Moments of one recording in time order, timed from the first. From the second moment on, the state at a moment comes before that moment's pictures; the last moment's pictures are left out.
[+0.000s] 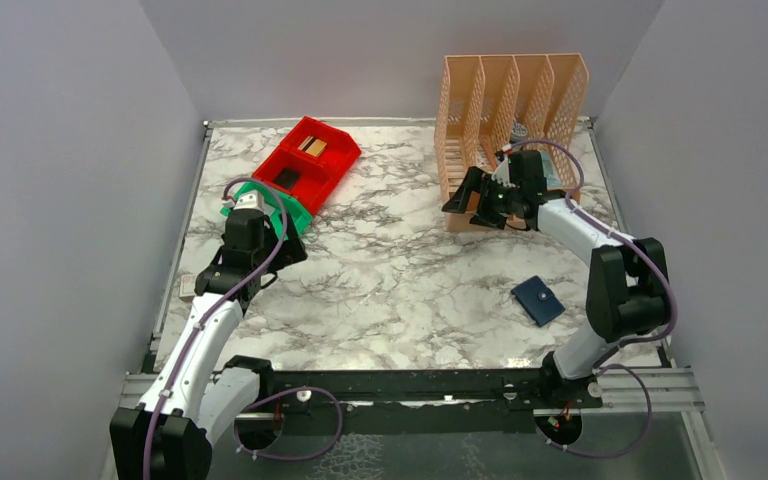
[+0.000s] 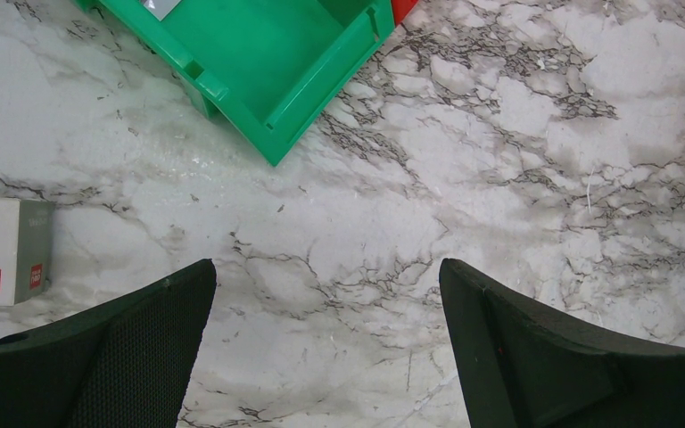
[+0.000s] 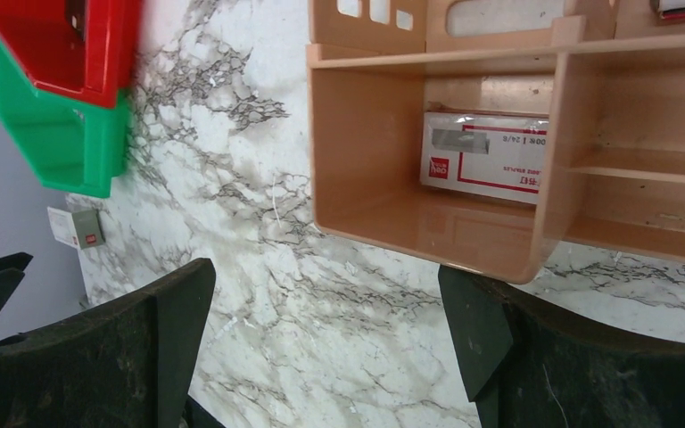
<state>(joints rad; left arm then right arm) -0.15 0.89 0.68 -0.48 -0.07 -0.45 0.20 1.63 1.07 -0.22 -0.44 0.53</state>
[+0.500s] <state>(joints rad) -0.15 0.91 0.68 -0.48 -0.07 -0.45 0.20 1.66 1.10 -0.24 -0.43 0.50</state>
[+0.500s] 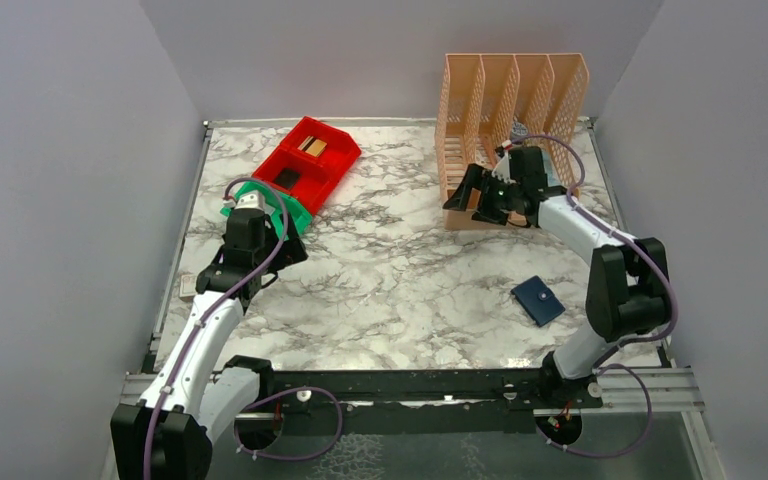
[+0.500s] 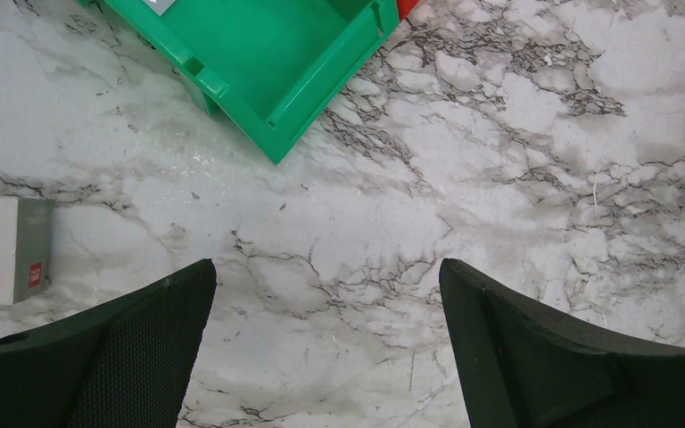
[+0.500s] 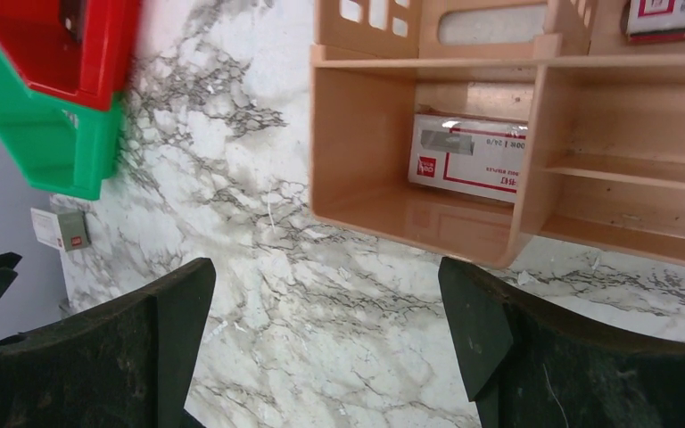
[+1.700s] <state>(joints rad) -0.15 0.91 0.68 -0.48 -0.07 -0.45 0.19 1.71 1.11 -0.31 -0.20 0.45</state>
